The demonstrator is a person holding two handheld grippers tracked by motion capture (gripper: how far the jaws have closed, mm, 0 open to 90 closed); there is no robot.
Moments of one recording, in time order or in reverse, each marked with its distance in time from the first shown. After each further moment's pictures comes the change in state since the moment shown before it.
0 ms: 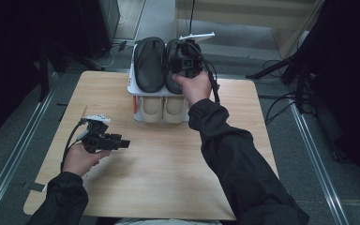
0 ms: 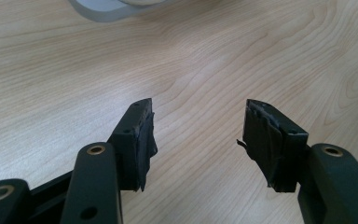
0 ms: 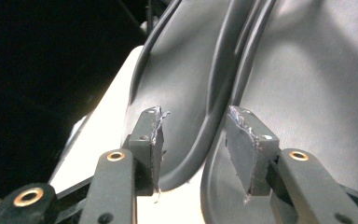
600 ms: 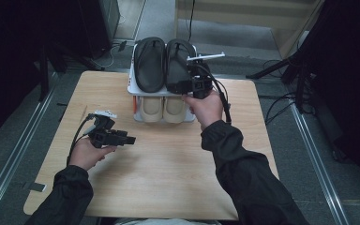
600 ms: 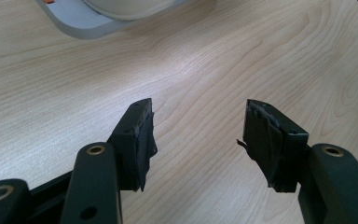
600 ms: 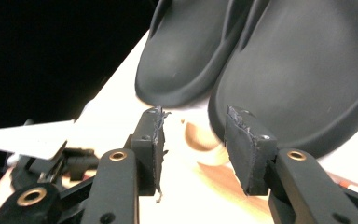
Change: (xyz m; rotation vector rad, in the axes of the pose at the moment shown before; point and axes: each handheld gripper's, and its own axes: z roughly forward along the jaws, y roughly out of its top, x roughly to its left) left arm -0.001 0.017 0.014 0.019 -0.024 0.019; right arm -0.008 -0.054 -0.030 0.006 0.074 -0.090
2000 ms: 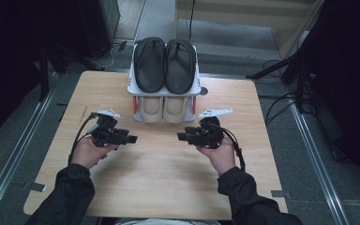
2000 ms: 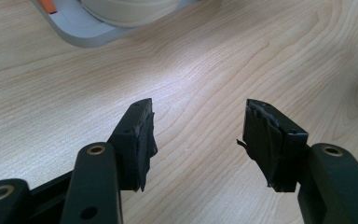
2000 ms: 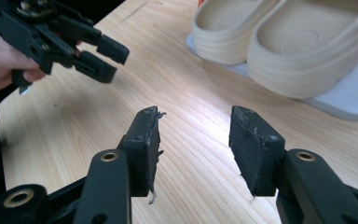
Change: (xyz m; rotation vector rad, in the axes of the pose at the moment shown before) left arm -0.003 0.004 0.005 -0.002 0.030 0.024; right arm -0.045 -0.141 0.003 0.033 0.131 -0.182
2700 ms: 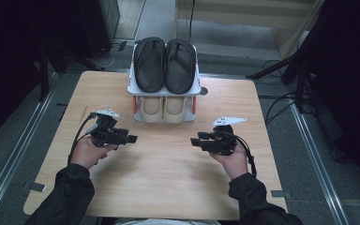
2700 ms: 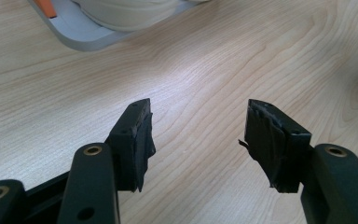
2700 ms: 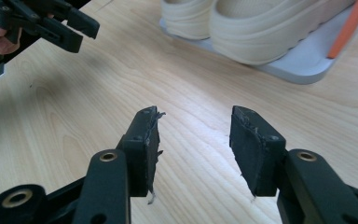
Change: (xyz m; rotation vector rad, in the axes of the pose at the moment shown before) left arm -0.001 0.000 -0.002 -0.014 -0.006 -0.003; right arm -0.028 -0.033 -0.021 -0.018 -0.042 -0.017
